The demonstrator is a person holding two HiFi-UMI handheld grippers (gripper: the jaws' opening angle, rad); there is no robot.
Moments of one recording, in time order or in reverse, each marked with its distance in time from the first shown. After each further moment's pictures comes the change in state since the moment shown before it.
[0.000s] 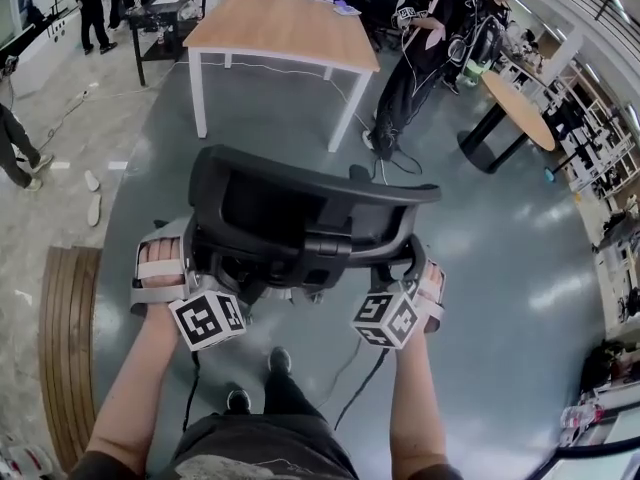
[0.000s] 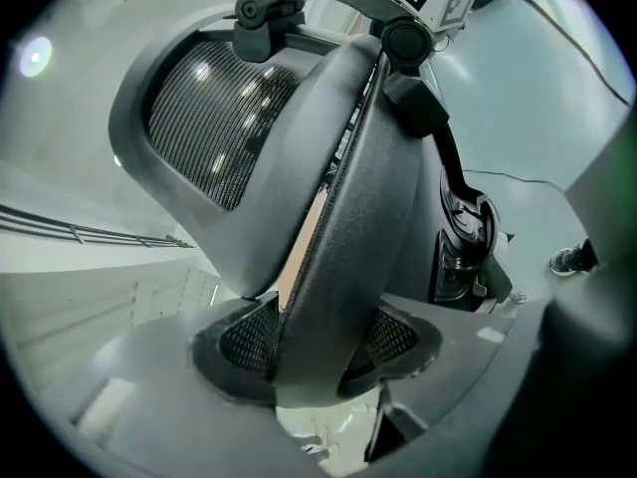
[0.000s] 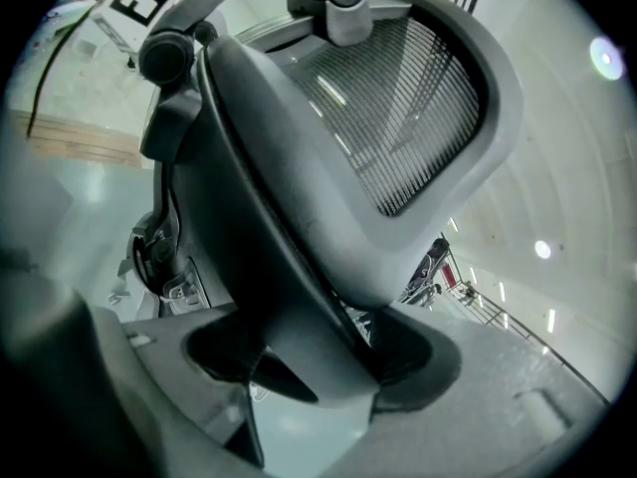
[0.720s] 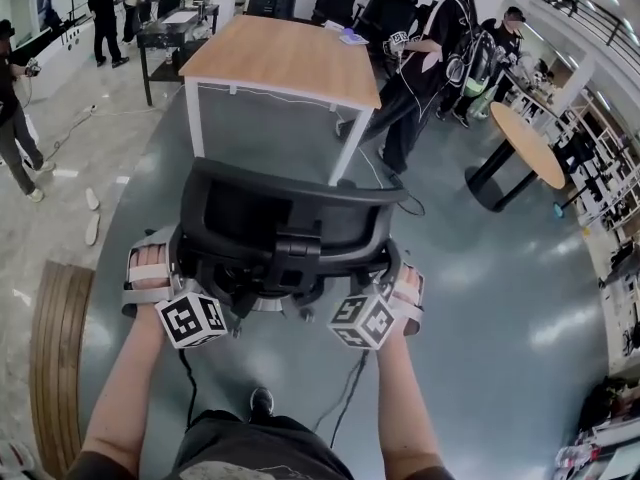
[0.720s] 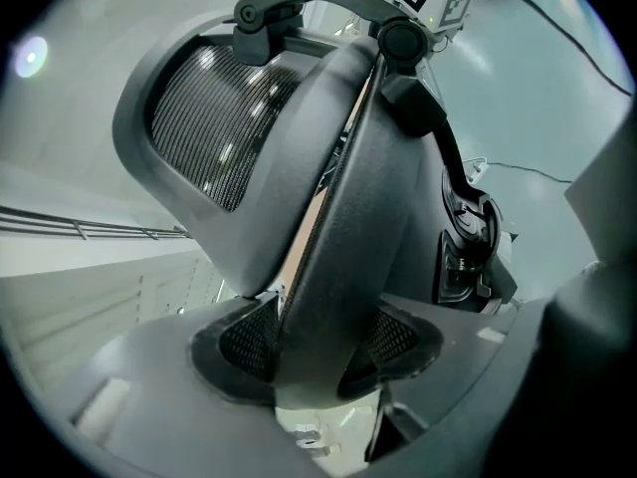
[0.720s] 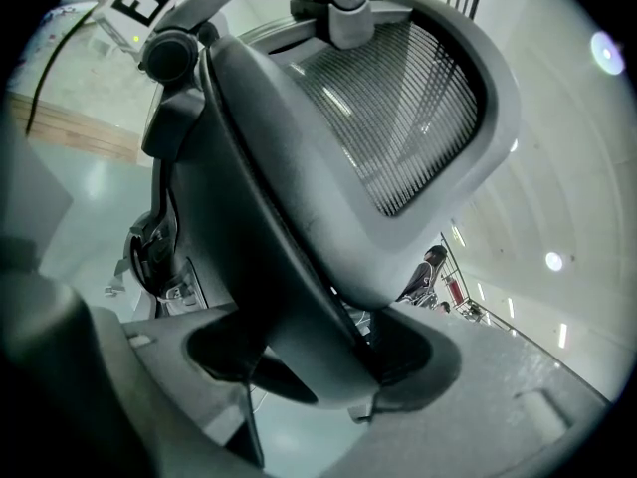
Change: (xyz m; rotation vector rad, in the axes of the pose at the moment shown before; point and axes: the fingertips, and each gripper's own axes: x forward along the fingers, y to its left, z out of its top) left arm 0.120 0.027 0.020 -0.013 0.058 0.061; right arm 0.145 -0.035 0.030 -0.042 -0.088 0.023
